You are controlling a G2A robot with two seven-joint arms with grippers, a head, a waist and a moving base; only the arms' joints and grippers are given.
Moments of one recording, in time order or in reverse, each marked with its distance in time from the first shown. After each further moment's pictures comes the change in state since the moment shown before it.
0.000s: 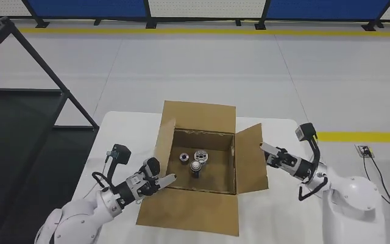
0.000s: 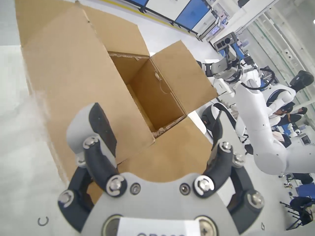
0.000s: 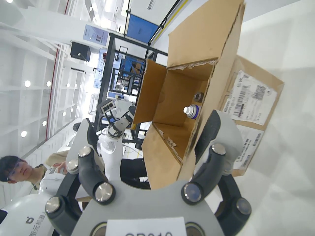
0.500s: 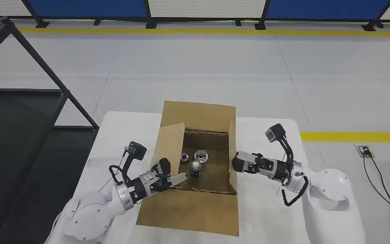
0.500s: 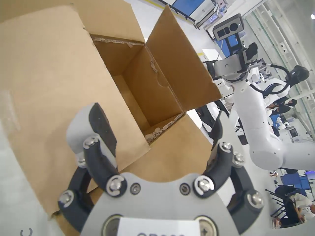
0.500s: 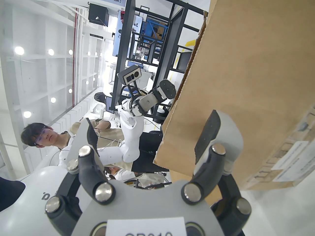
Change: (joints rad) left arm -0.092 -0.001 0.105 0.081 -0.006 0.040 -0.018; right arm 0.043 0.017 -0.201 0.073 0.120 -0.002 -0.020
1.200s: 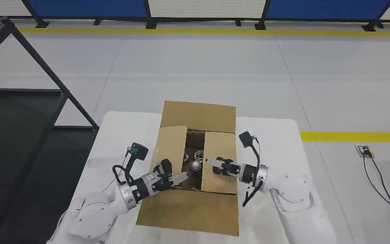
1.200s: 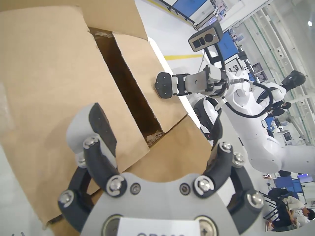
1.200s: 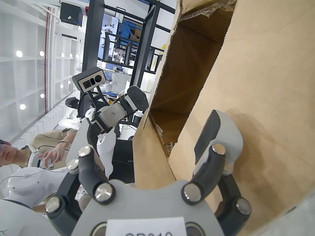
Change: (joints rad) left arm -0.011 0.006 0.029 0.038 -0.015 0.007 0.023; right arm 0.014 0.010 -0.231 0.082 -0.193 -0.086 -0.248
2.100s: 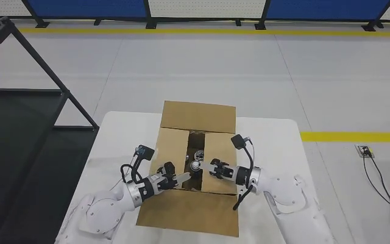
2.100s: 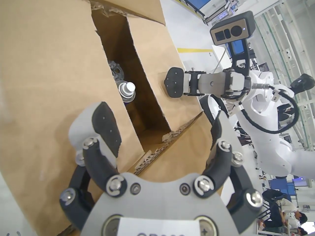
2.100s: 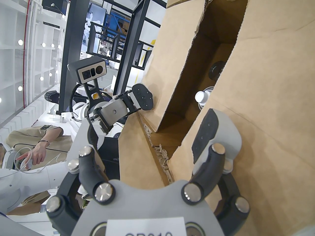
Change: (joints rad) left arm -0.043 -0.001 0.067 0.090 0.018 0.031 0.021; right arm 0.007 0.028 -0.079 -0.006 -0.064 -0.008 -0.073
